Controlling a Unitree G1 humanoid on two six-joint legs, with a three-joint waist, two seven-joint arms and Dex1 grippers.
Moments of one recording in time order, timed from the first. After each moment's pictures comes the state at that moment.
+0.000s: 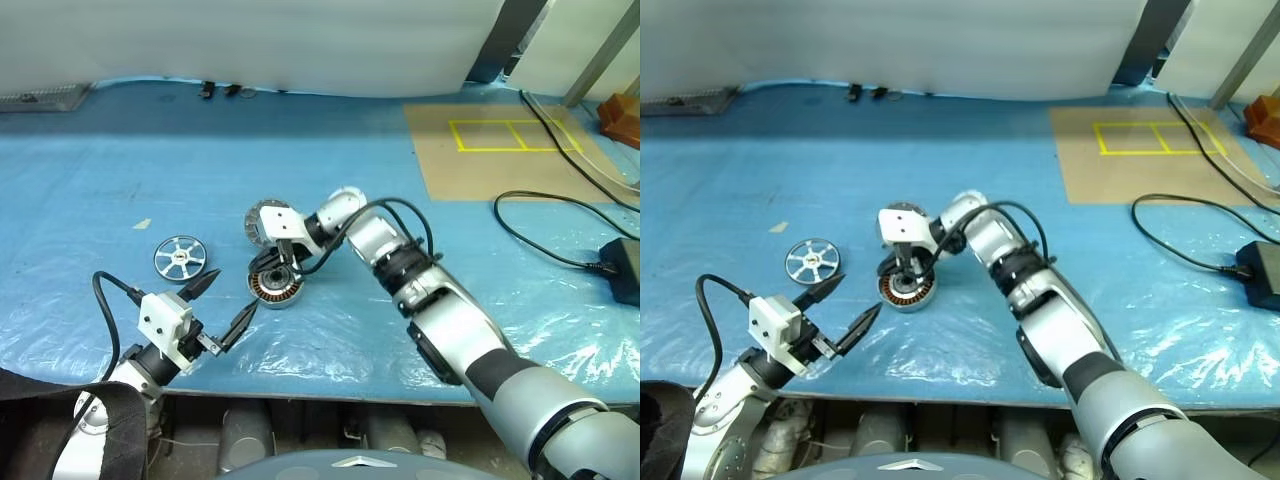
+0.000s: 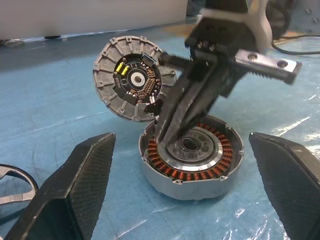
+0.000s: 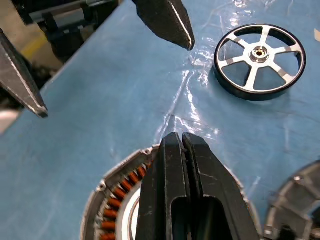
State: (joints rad) left arm 0.40 0.38 0.11 -0.47 -0.37 0.00 -0.62; right arm -0.93 -0.03 0.39 0.67 -0.10 0.10 1.33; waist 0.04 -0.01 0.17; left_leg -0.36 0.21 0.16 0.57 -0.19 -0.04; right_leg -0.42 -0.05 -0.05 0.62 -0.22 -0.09
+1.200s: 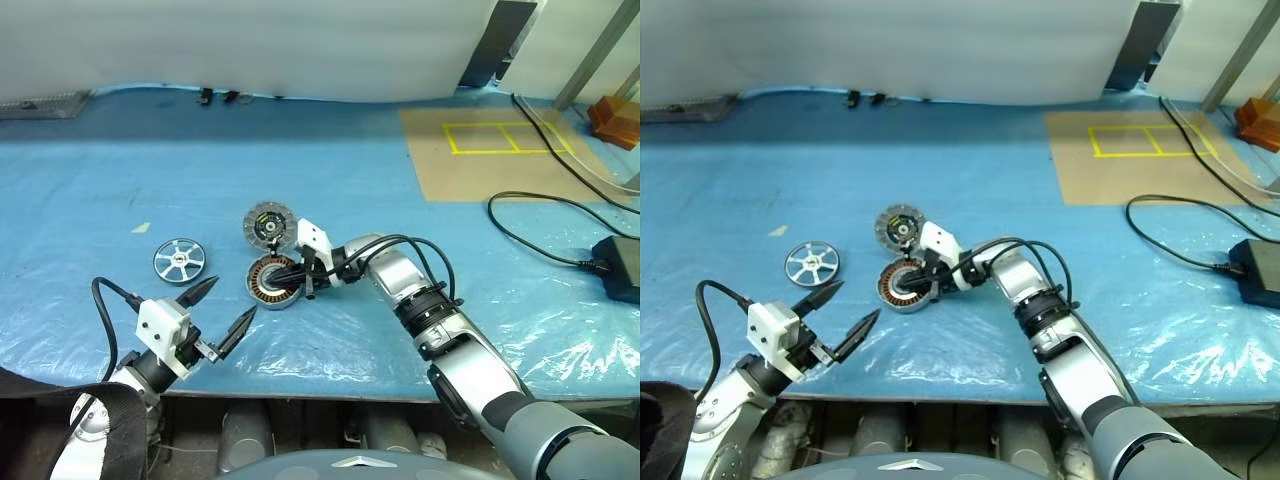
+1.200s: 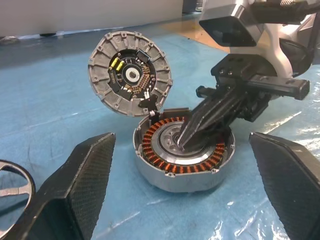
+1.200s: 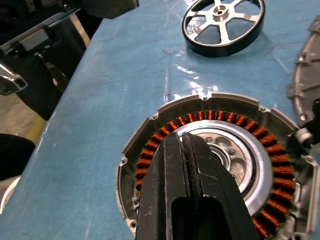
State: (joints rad) left arm 0.42 0.39 0.12 -0.47 -0.38 0.00 -0.64; right arm -0.74 -0.11 0.37 0.55 0.05 0.30 1.22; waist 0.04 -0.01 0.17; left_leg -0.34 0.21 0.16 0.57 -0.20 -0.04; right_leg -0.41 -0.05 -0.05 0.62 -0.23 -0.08
